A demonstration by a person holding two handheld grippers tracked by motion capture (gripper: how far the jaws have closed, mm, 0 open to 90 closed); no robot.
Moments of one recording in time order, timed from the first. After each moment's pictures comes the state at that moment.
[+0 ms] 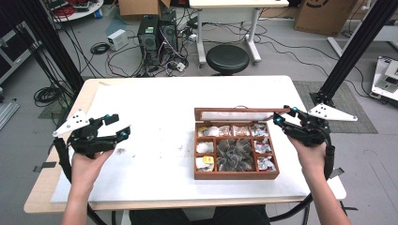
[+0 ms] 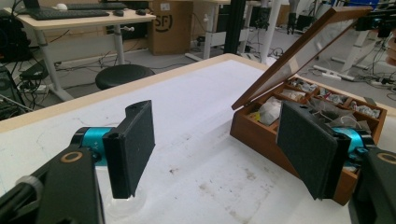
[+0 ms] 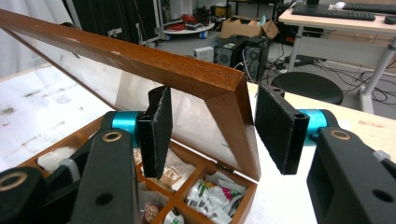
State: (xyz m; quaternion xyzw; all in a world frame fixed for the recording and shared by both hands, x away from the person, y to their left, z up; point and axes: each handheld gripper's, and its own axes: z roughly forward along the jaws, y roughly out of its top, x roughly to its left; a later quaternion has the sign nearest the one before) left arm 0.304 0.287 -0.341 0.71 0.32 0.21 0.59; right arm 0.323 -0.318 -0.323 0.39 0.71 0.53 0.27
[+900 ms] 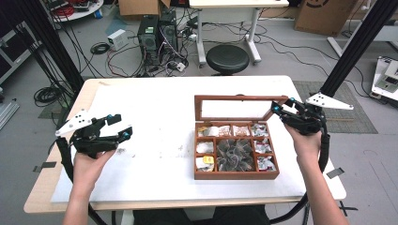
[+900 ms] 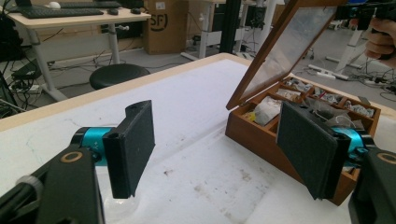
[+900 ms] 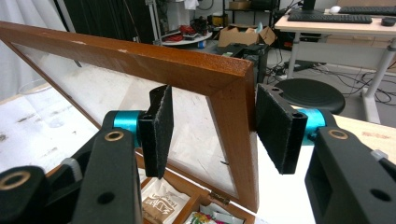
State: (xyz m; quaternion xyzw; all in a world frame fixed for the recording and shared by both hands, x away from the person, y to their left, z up) left arm 0.306 0.282 -0.342 0.71 0.31 0.20 0.60; right arm 0.349 -0.315 -0.317 0.40 0.69 0.54 0.26
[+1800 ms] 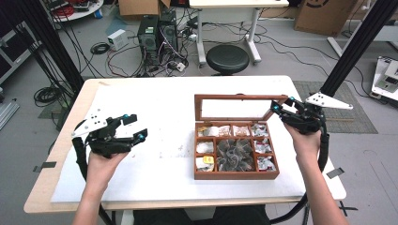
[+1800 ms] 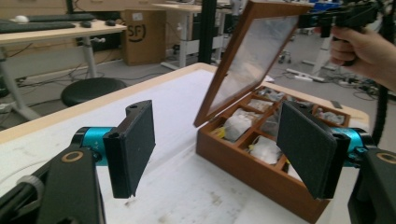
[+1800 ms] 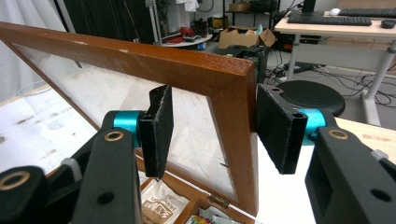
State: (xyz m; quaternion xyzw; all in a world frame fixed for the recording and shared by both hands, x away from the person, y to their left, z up) left arm 0.303 0.237 -0.338 0.72 0.26 0.18 0.62; right arm 0.351 -0.315 -0.317 0.40 0.69 0.55 0.26
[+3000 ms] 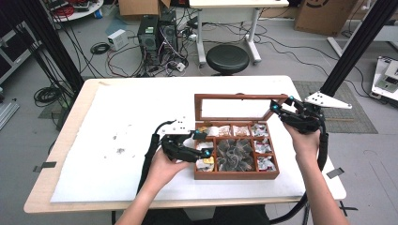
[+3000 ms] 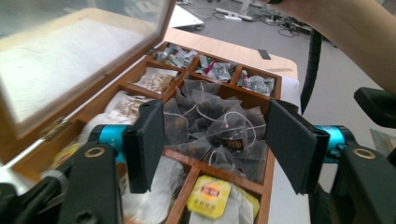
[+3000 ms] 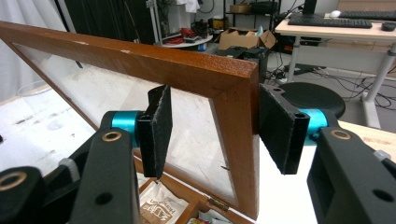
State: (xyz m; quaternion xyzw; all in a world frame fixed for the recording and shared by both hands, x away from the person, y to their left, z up) left arm 0.326 0.068 -0.367 0.81 0.18 0.04 0.55; right arm 0.353 -0.314 -0.317 0.40 0.69 0.55 0.26
